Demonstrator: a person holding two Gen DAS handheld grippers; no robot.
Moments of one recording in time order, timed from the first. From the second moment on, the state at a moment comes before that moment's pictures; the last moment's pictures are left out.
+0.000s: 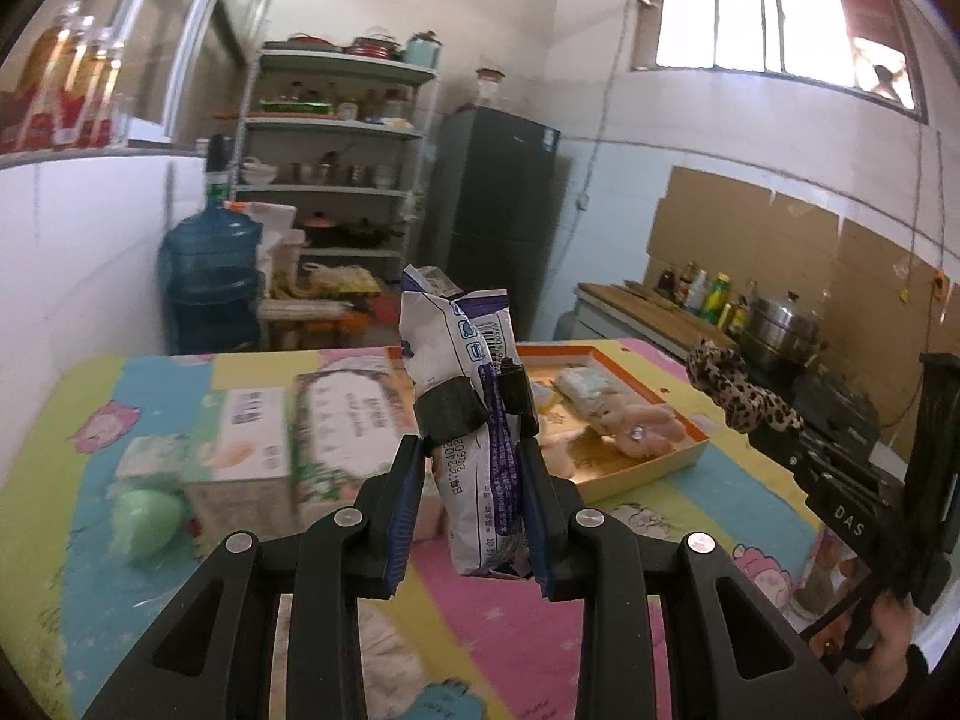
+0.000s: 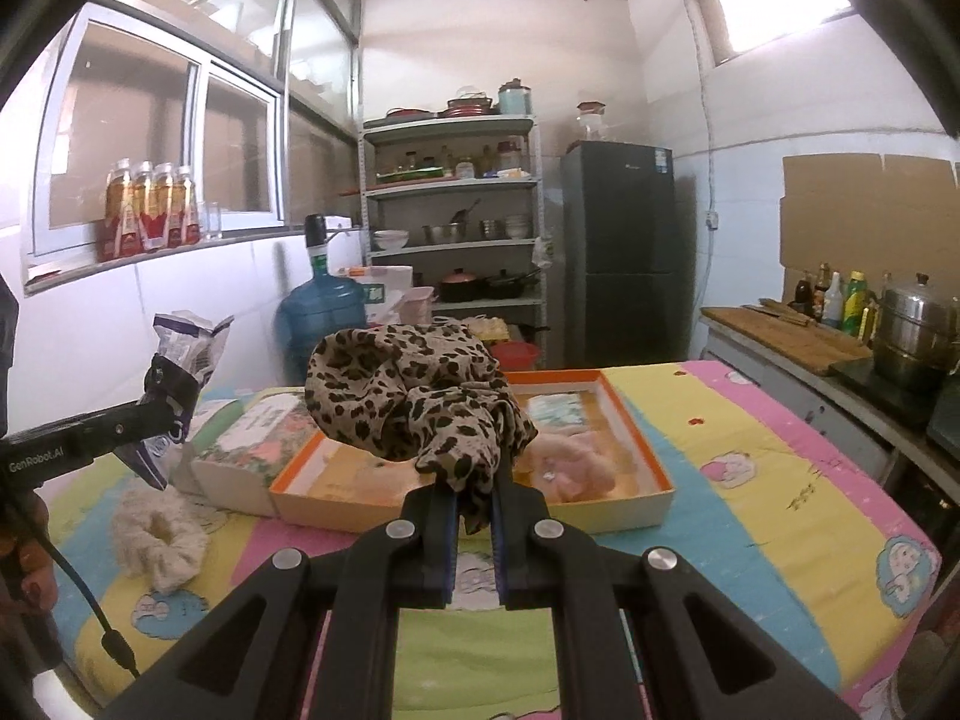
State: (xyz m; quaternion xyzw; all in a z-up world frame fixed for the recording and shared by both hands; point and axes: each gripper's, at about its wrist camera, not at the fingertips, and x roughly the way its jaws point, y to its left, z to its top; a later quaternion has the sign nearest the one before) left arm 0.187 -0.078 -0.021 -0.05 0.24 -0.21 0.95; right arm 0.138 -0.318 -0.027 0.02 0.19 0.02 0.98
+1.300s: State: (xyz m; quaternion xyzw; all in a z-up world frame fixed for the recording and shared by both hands) left arm 0.293 -0.226 -0.057 -0.04 0.35 -0.28 0.89; right arm 0.265 -0.406 -0.048 0.02 0.27 0.02 0.96
